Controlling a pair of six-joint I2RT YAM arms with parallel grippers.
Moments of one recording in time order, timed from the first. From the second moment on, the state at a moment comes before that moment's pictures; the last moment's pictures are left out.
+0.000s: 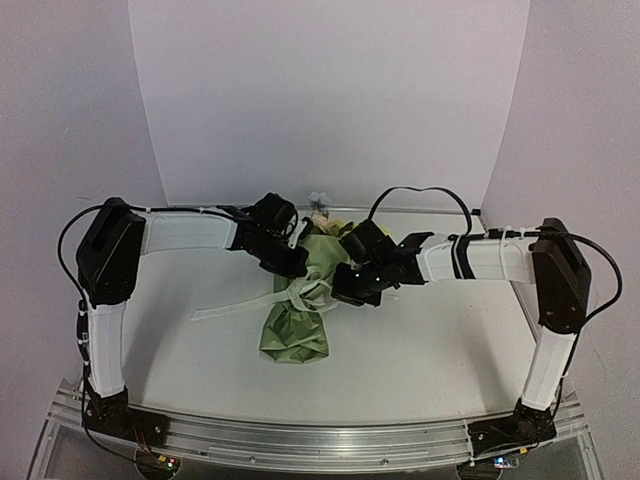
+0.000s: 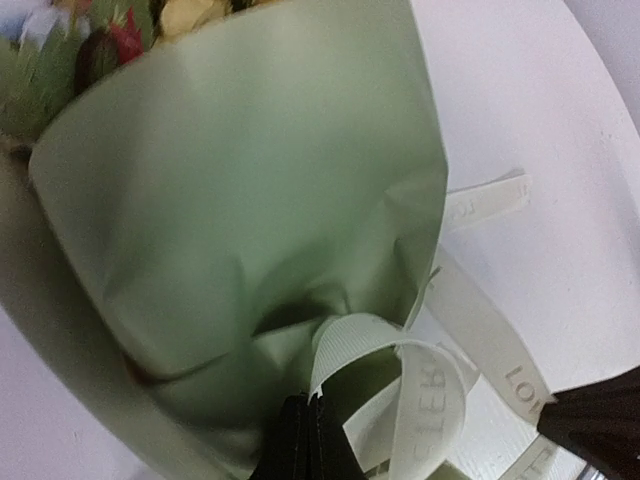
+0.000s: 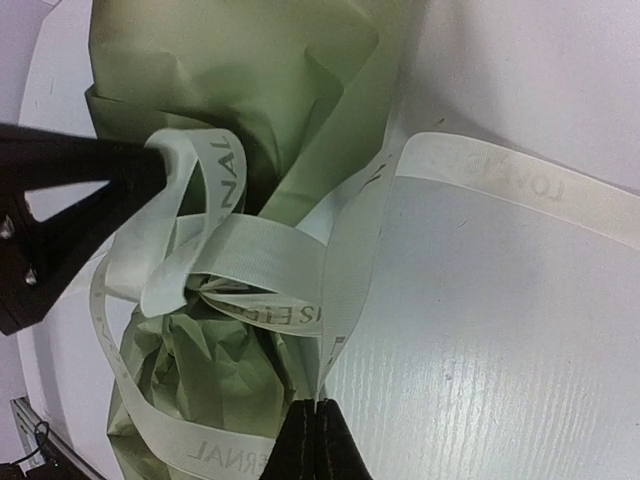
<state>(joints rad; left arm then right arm) -0.73 2.04 1.55 -0.43 0.18 -0.26 0.88 1.88 1.34 -0.40 0.06 0.91</state>
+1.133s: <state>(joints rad) -0.57 1.72 1.02 -0.07 0.17 -0.60 0.88 1.90 1.32 -0.52 0.24 0.92</state>
